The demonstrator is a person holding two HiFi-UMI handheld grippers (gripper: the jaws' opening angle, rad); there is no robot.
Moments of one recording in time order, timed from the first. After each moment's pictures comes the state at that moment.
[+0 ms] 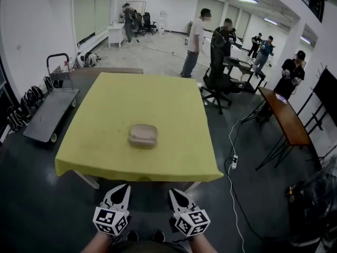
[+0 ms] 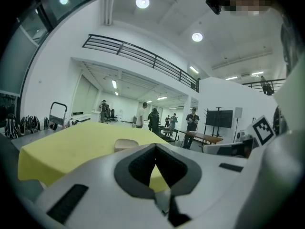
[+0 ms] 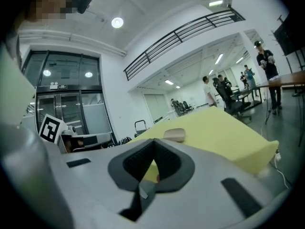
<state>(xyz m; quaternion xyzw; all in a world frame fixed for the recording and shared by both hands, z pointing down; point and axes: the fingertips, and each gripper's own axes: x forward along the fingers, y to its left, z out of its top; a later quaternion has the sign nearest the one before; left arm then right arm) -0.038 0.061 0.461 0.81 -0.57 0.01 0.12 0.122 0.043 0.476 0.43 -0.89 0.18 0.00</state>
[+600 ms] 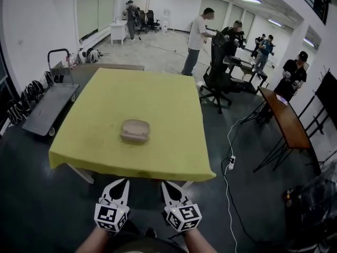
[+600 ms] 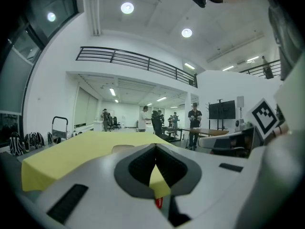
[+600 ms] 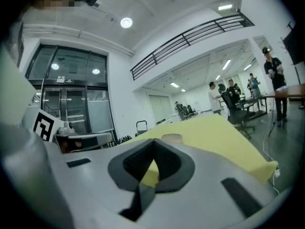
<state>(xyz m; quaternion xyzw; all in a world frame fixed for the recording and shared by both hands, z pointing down) 0.017 0.046 0.462 0.80 -0.59 0.03 0.06 0.149 0.019 0.470 0.41 -0.90 0.13 0.01</state>
